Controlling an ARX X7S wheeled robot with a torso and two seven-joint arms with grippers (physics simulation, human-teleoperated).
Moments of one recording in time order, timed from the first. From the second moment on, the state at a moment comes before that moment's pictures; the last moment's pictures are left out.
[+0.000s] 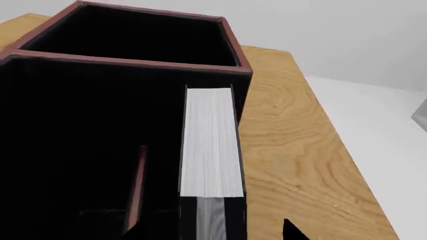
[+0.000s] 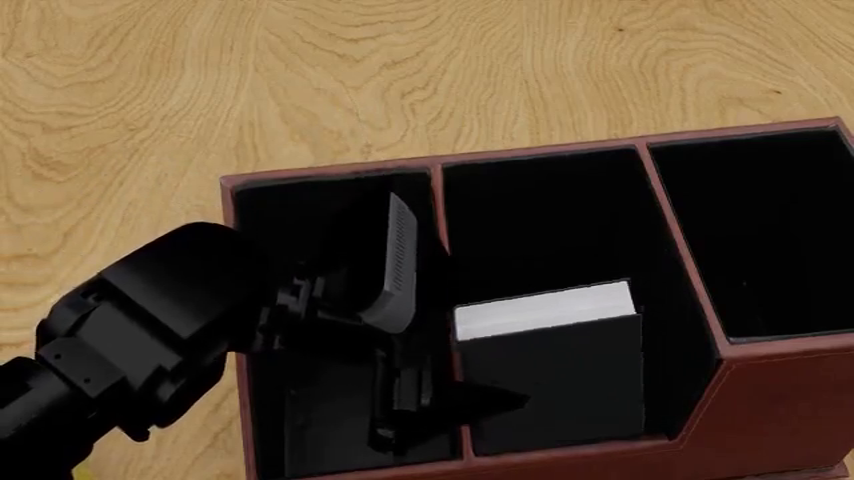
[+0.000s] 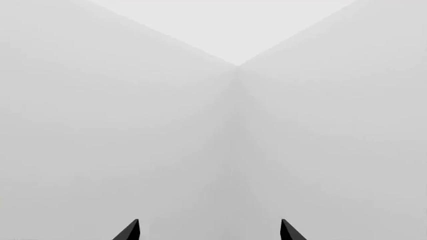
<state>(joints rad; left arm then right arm) -1.36 -0.01 1.56 -1.12 -1.16 0.10 1.02 -0.58 0.85 1.05 -0.99 0.85 0.12 0.78</state>
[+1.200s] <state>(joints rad) -1.51 -0.01 1.52 -1.10 -1.25 0.06 1.01 -0.56 0.87 1.06 -1.01 0.87 0.14 0.79</state>
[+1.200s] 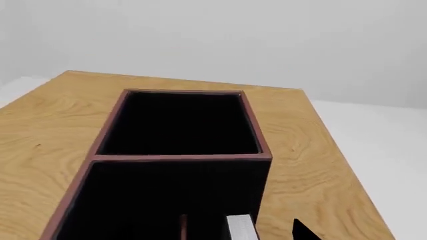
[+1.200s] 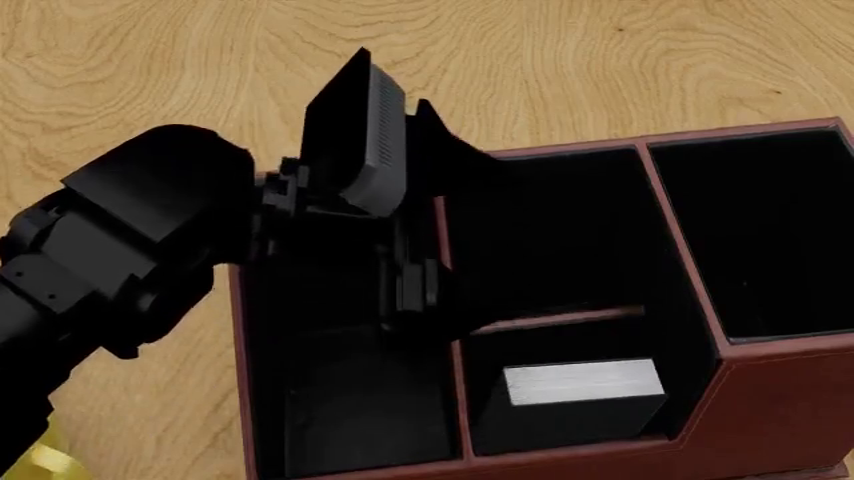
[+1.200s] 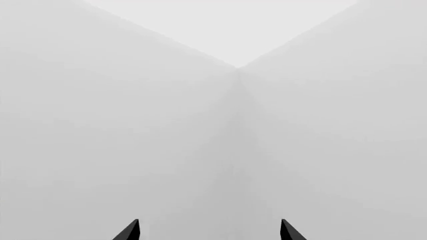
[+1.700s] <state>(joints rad) -1.62 -0.15 1.47 -0.90 -1.29 0.02 0.90 -0.57 0.87 1.08 -1.02 0.88 0.14 0.80</state>
